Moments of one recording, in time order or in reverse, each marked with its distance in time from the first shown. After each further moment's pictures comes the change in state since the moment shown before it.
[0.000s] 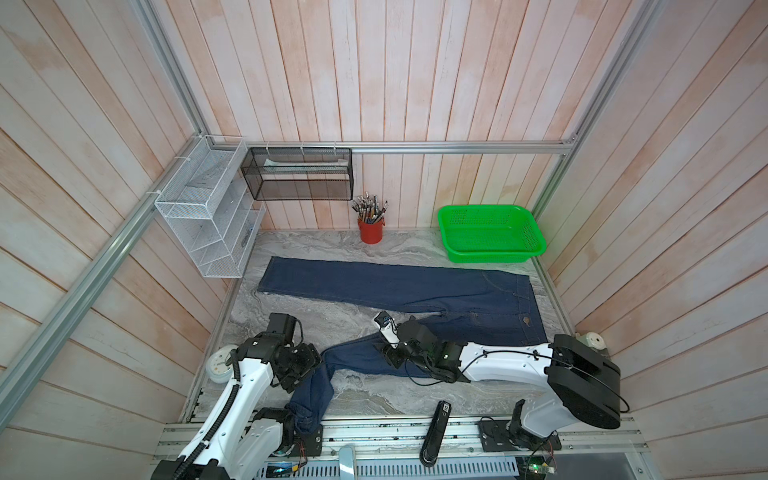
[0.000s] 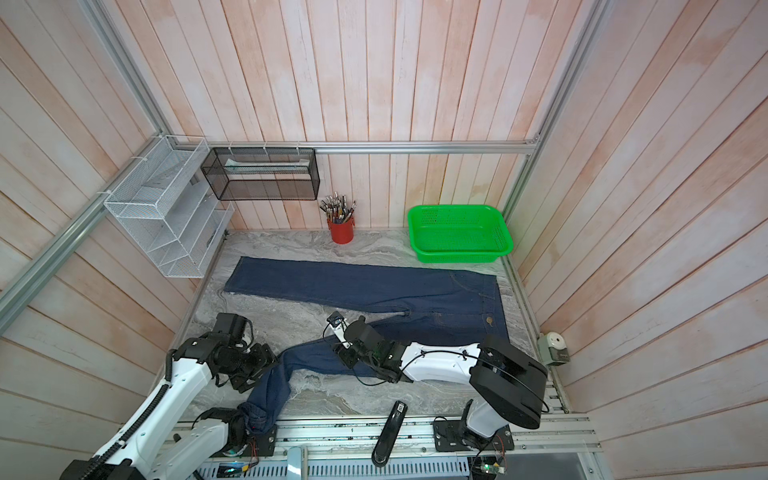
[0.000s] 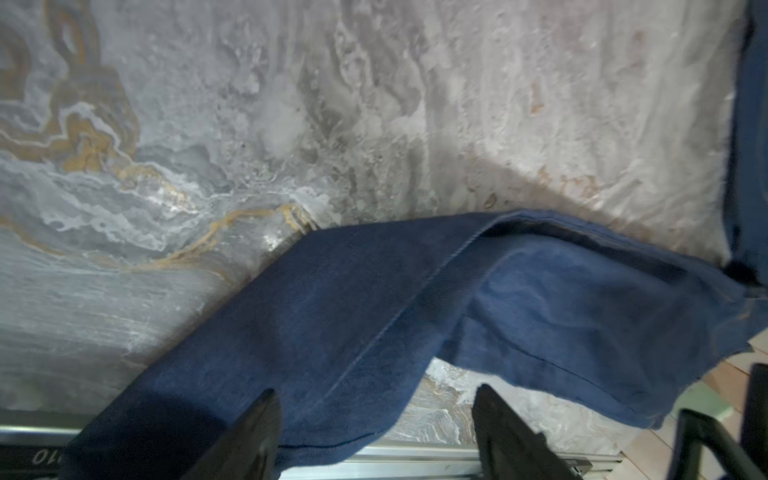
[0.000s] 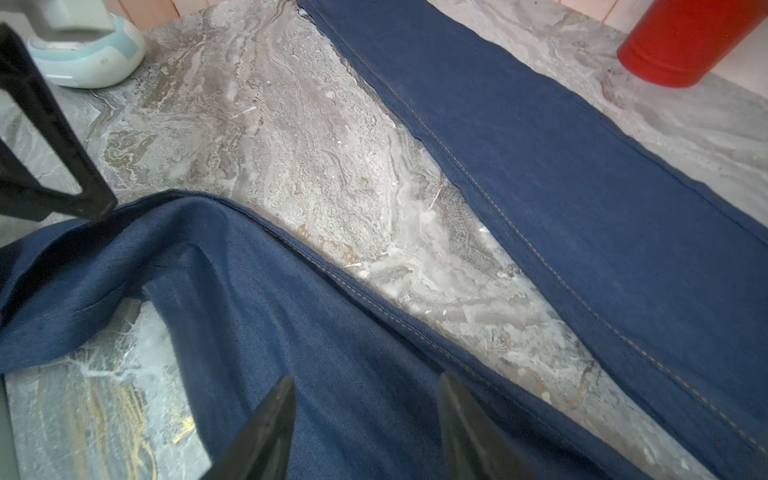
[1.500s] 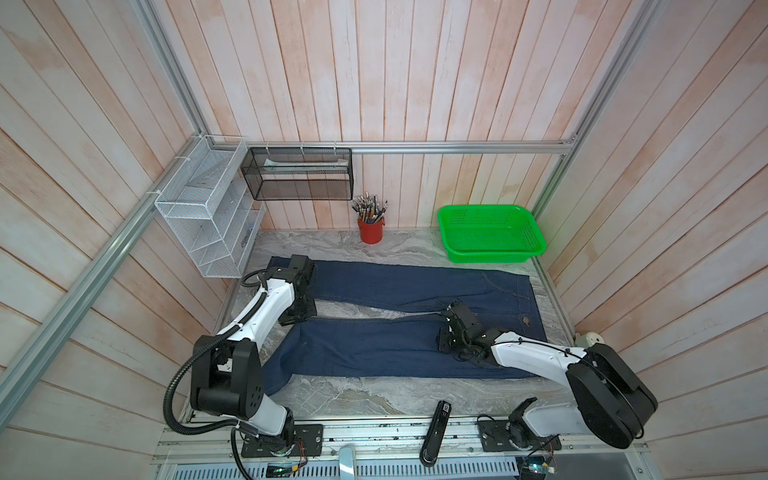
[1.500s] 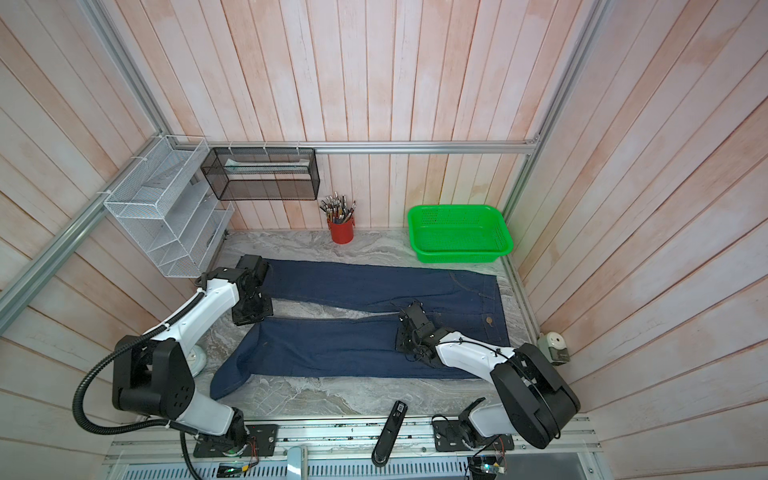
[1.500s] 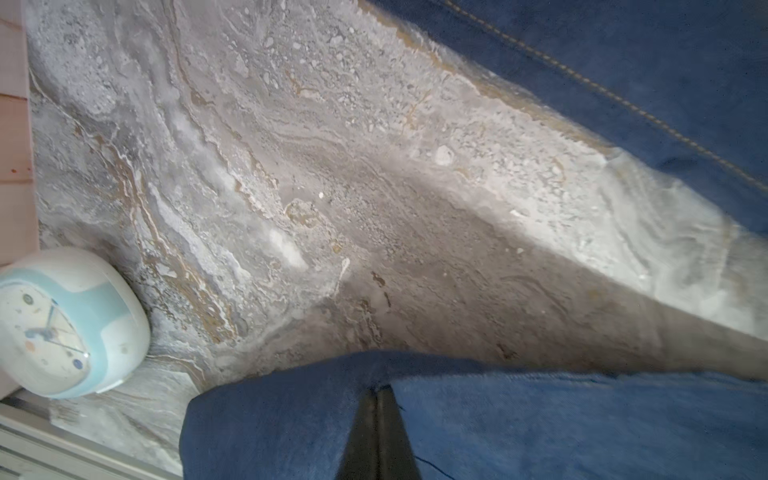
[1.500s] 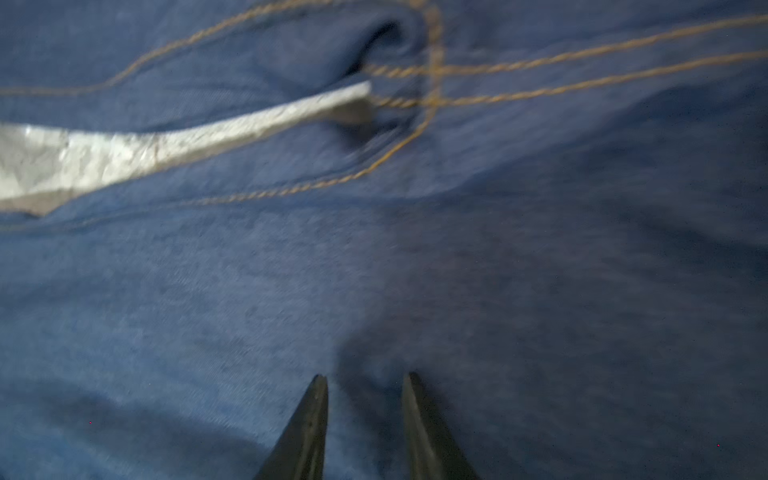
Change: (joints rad) left arm -0.015 0.660 0.623 -0.036 -0.451 0.387; right arm -0.492 -0.149 -0.182 -0.378 -0.100 0.577
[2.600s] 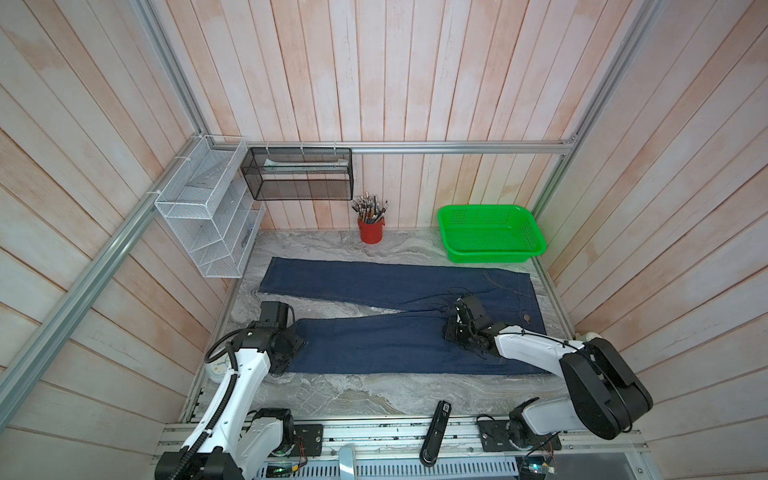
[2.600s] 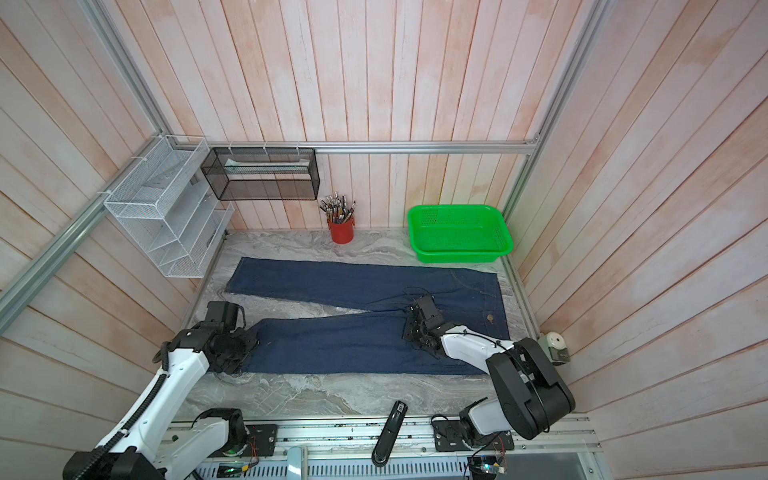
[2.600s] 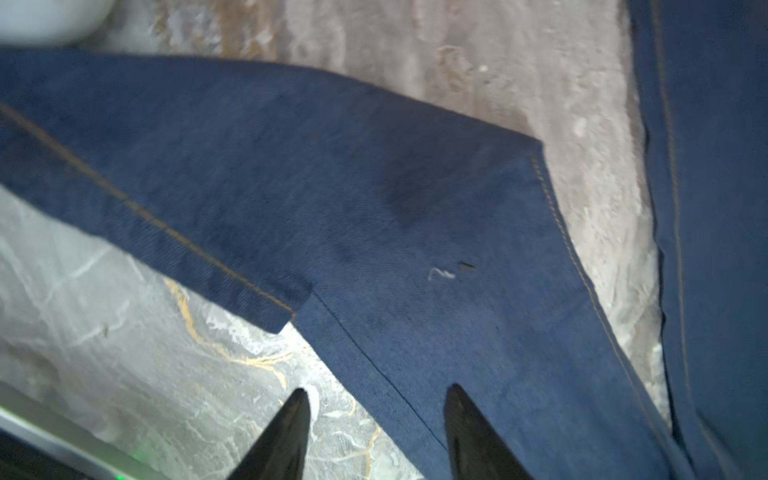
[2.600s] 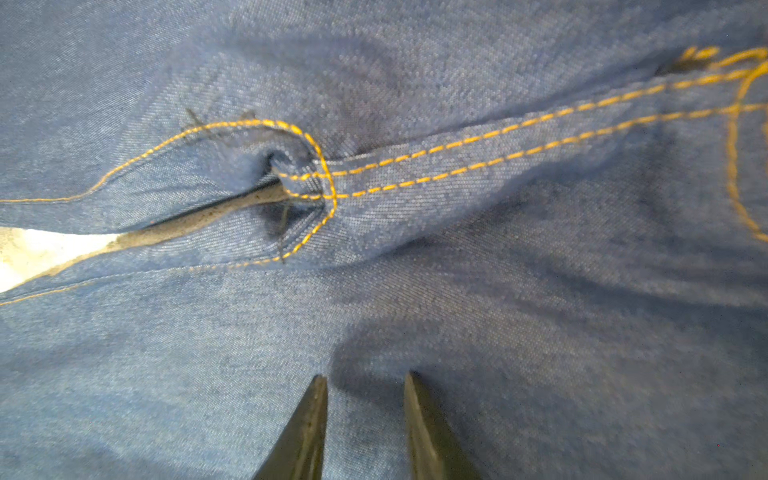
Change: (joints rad) left arm 0.107 -0.605 -0.539 0.111 0.157 -0.667; right arm -0.112 0.048 0.016 0.069 -0.050 -0.019
